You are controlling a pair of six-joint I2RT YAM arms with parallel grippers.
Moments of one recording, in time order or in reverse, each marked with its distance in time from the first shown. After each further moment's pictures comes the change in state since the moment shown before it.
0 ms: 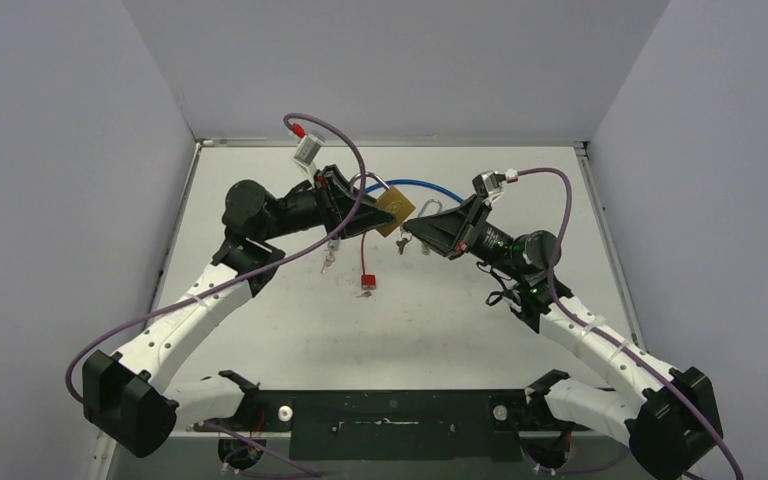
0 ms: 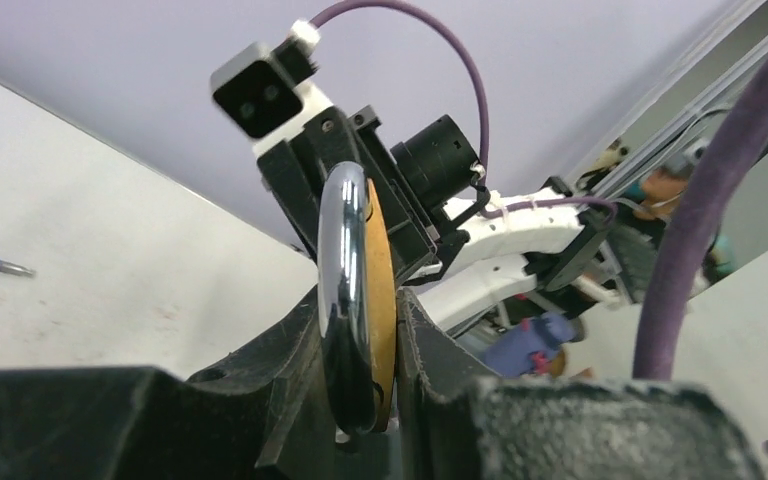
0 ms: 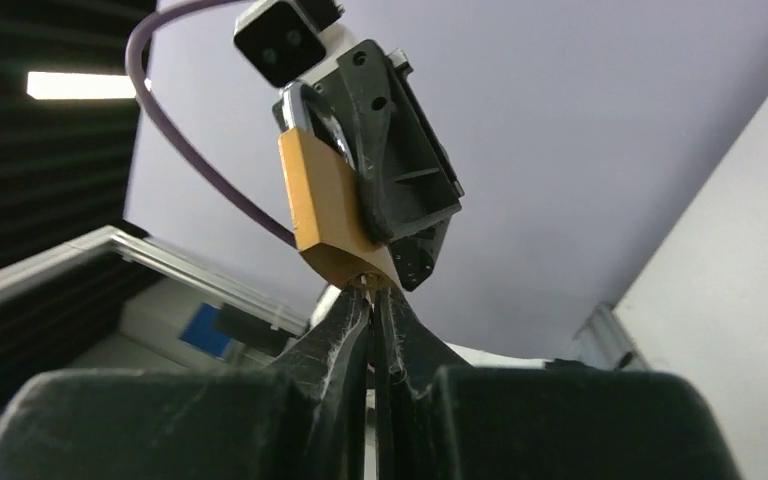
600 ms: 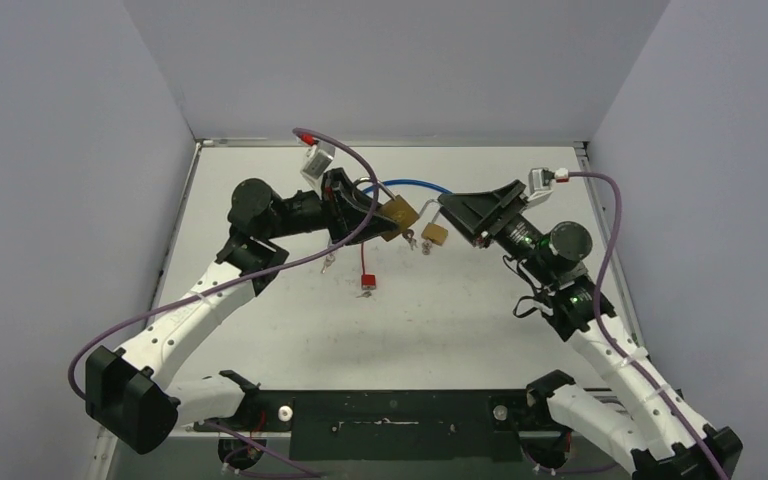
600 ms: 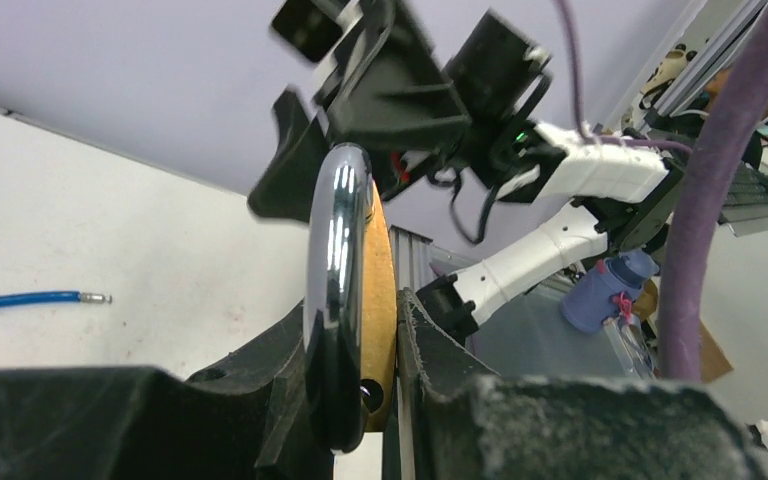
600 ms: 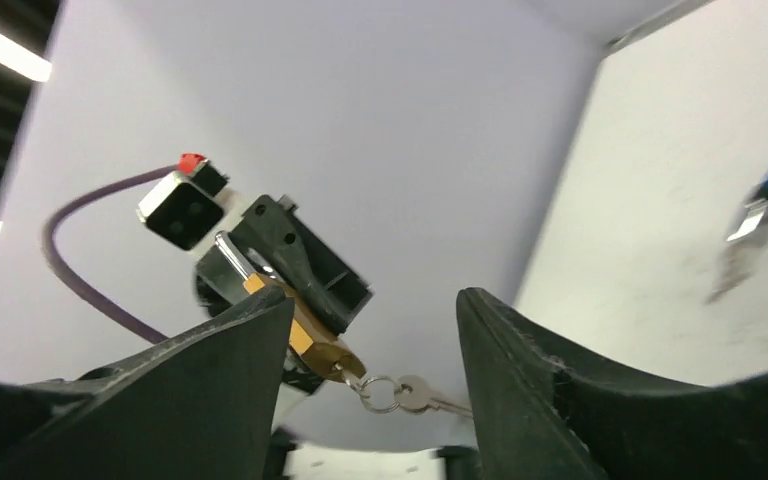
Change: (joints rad) left arm -0.019 0.011 0.007 0.003 0.041 0.291; right arm -0.079 -0.146 0.038 -0.360 0.206 -0.067
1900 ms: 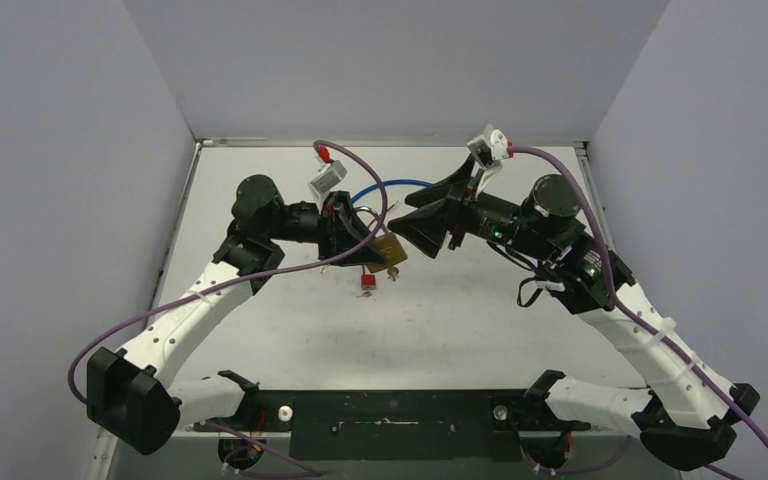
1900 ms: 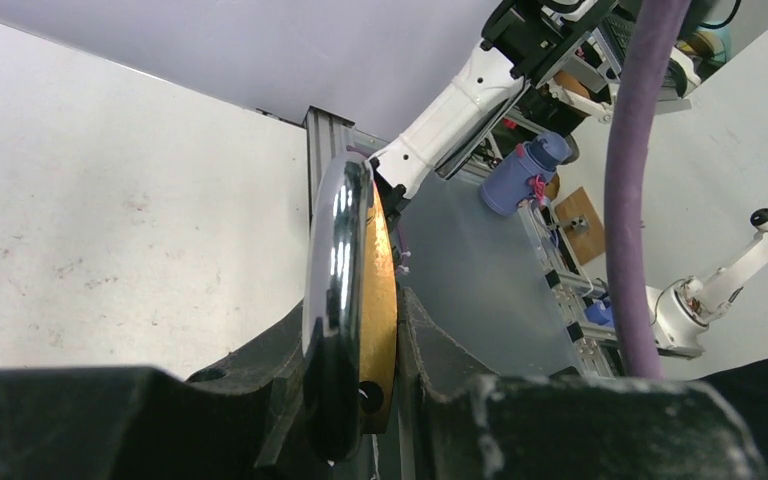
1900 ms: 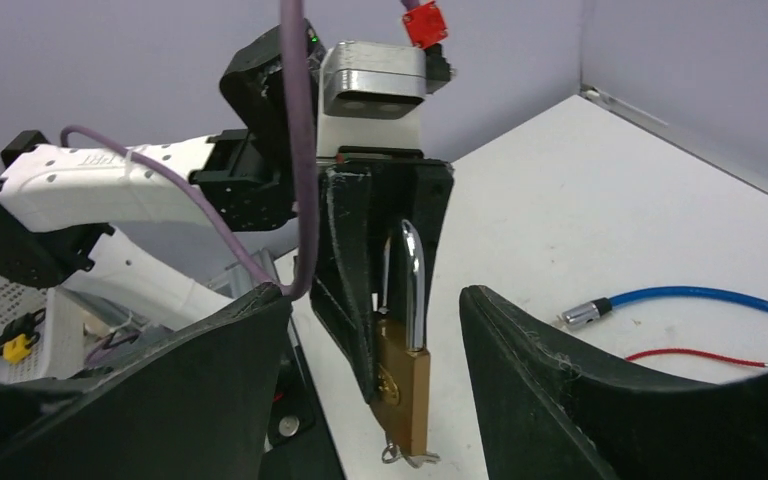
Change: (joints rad) left arm 0.055 -0.003 -0.026 -0.187 0.328 0.044; right arm 0.285 0.187 0.632 -0.625 -0.006 -1.059
